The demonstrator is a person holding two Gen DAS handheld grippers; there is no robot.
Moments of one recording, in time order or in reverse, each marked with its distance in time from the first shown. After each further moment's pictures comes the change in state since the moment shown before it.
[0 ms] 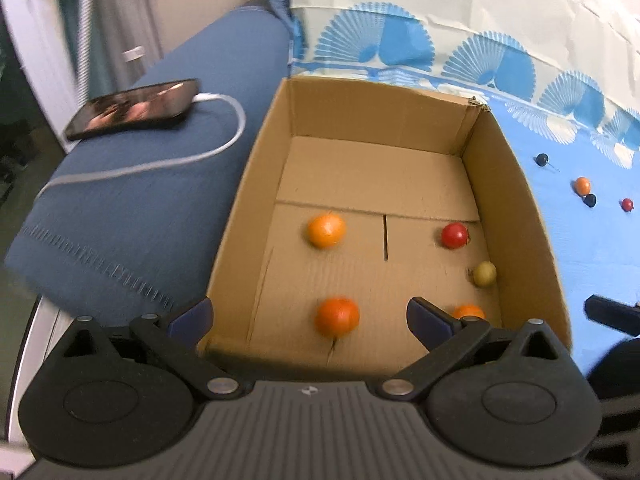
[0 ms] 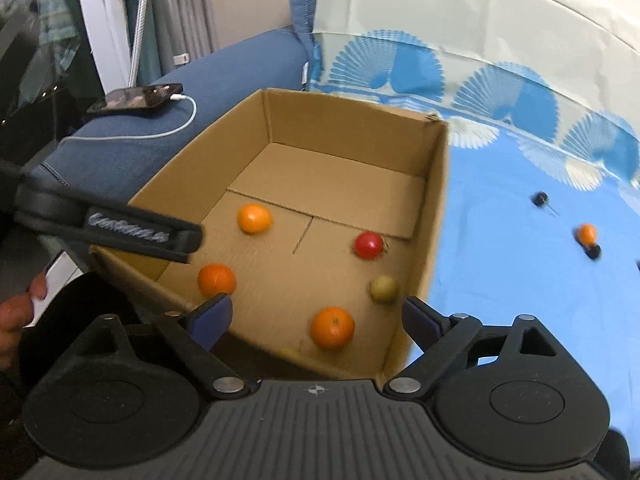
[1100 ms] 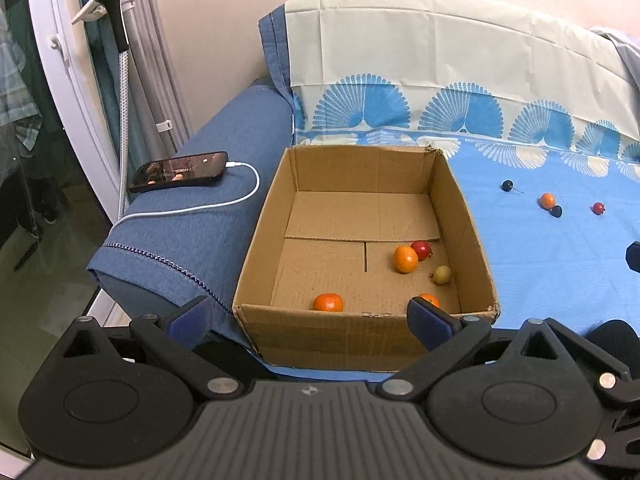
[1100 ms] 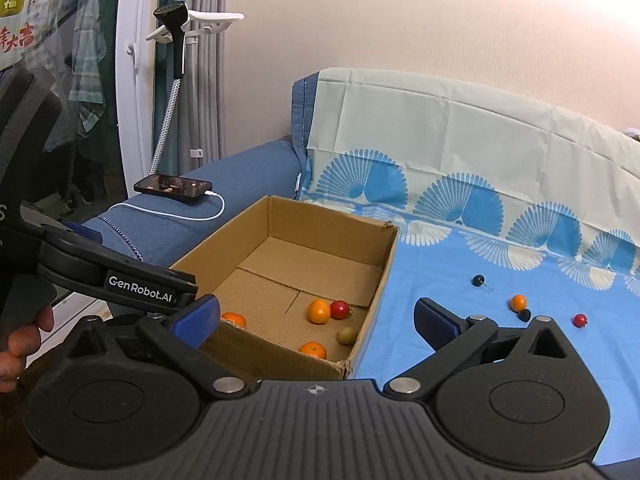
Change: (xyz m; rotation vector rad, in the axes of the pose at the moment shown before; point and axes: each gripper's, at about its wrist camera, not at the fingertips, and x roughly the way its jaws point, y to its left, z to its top) left arm -0.115 -0.030 -0.055 0.065 -0.214 0.059; right arm -0.139 0.007 -0.049 -0.070 -0.313 -0.055
